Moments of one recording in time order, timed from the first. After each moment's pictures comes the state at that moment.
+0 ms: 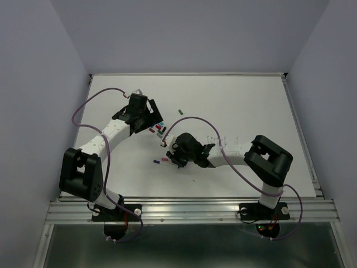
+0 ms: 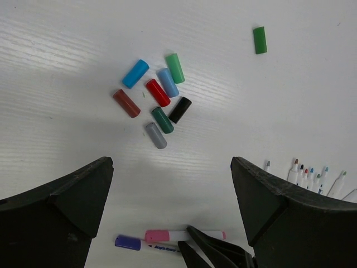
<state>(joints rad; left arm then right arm) -0.35 1.49 1.05 -0.39 -0.07 -0.69 0.98 1.82 0.95 0.14 -0.06 -0.13</state>
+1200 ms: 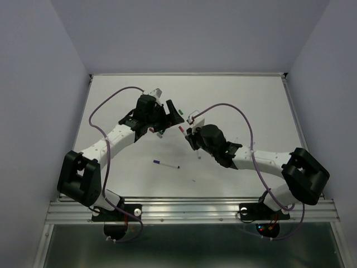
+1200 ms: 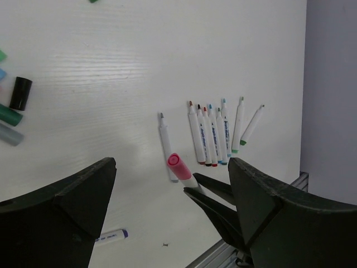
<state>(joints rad) -0.46 1.43 1.01 -0.18 0.26 -0.73 0.87 1.47 0.77 0.34 0.19 0.07</state>
